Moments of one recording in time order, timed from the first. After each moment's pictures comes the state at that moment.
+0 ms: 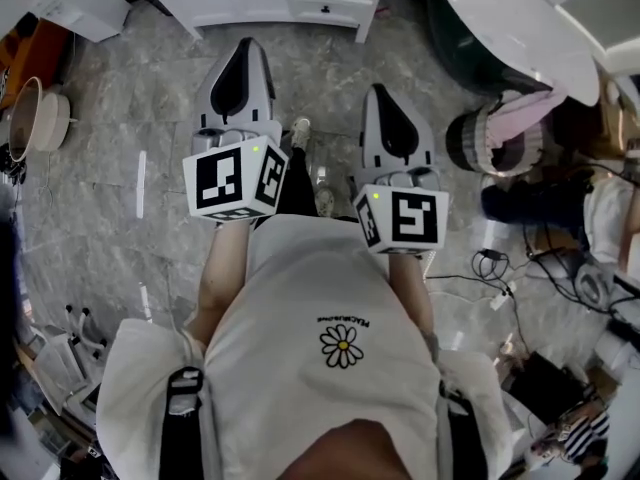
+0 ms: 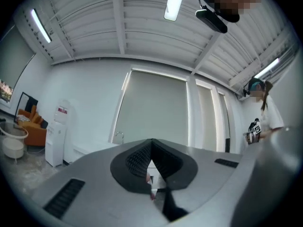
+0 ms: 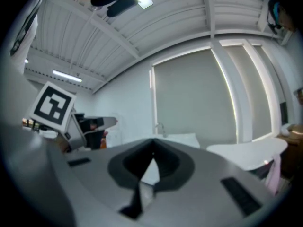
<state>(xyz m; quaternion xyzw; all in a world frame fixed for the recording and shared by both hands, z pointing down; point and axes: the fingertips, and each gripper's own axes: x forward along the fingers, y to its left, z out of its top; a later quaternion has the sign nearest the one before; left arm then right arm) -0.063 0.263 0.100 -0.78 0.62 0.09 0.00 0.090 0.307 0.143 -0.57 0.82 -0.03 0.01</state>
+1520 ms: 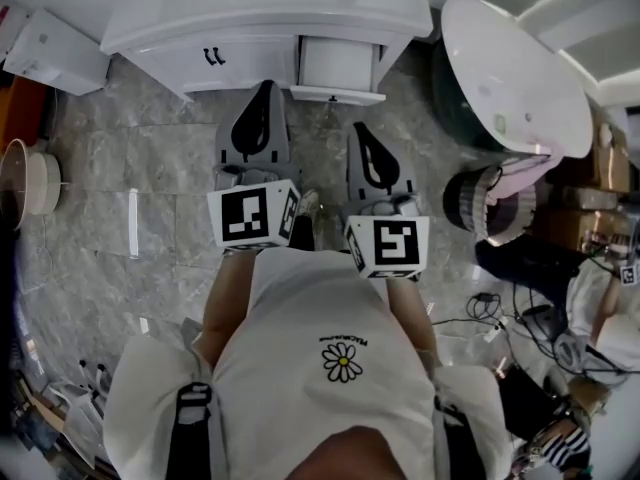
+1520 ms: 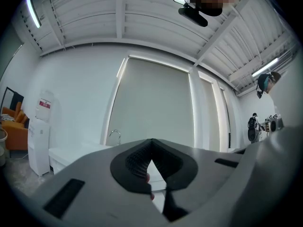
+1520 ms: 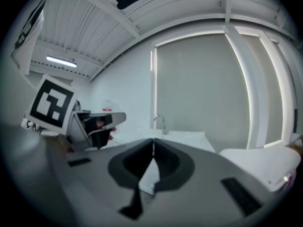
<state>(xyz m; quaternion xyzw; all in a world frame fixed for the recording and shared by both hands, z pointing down) -0.118 -0.034 0.116 -0.81 0.59 0.06 -0.01 -0.005 0.017 0.158 -0.57 0.82 -0.04 -0.06</state>
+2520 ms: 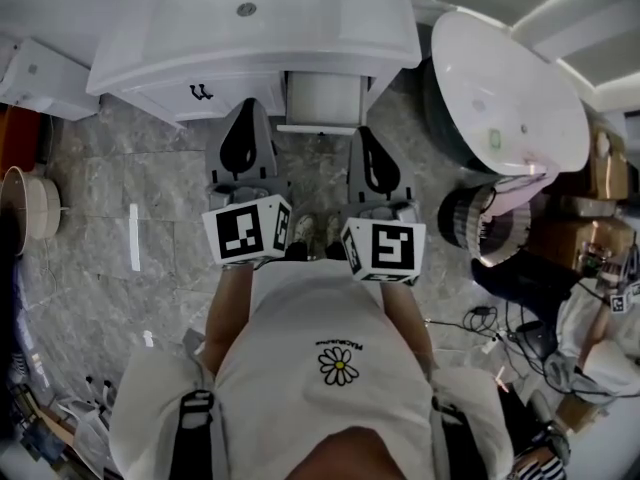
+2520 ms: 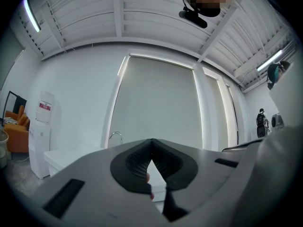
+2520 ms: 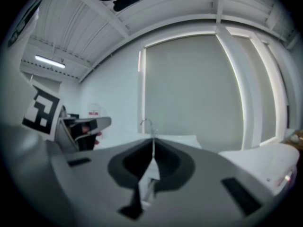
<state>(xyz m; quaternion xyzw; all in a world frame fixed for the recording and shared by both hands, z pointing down) -0.102 -0.124 0.114 -0.79 0.61 0.06 0.00 0.043 -0.085 0.149 -0.61 0.79 -0.05 -0.03</state>
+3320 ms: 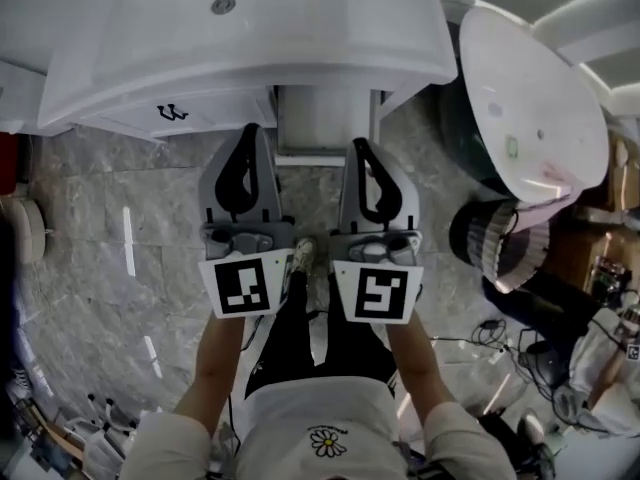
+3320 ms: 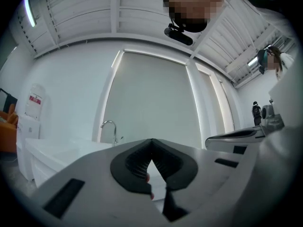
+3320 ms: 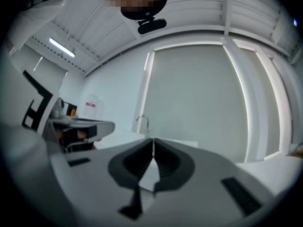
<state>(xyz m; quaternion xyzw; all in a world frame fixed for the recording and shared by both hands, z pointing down) -0.085 -0.213 0.233 -0.81 0.59 0.05 0.02 0.025 -0.189 0.238 -0.62 0.79 0.05 -0.02</state>
